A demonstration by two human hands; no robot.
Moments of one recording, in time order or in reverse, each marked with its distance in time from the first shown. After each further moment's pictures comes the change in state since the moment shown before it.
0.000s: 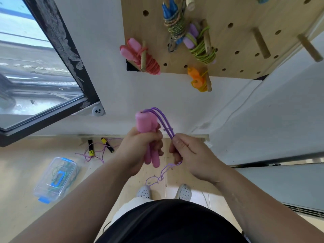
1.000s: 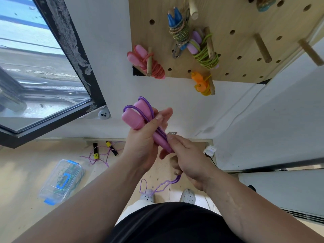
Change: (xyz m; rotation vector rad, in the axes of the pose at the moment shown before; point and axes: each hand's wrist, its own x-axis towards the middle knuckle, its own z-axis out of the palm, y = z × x) left_hand -0.009 0.018 0.022 -0.372 0.068 0.205; right_hand 0.002 -0.023 0.032 0.560 0.024 0.198
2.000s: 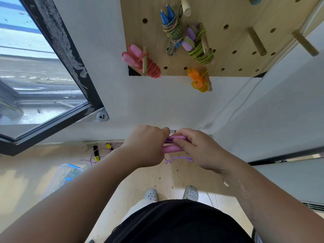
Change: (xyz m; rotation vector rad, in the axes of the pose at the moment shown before) left_hand 0.025 0.006 -0.021 2.236 -0.584 0.408; right_hand 0.012 -0.005 -0.044 -0.661 -0.005 -0.170
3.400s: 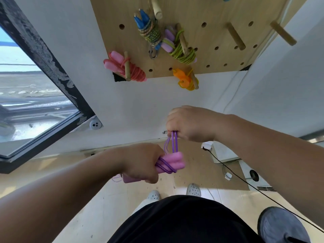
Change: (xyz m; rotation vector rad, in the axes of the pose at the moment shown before) left_hand 0.000 0.010 -0.020 -0.418 -0.602 0.132; right_hand 0.045 -0.020 -0.063 -1.020 -0.226 -0.529
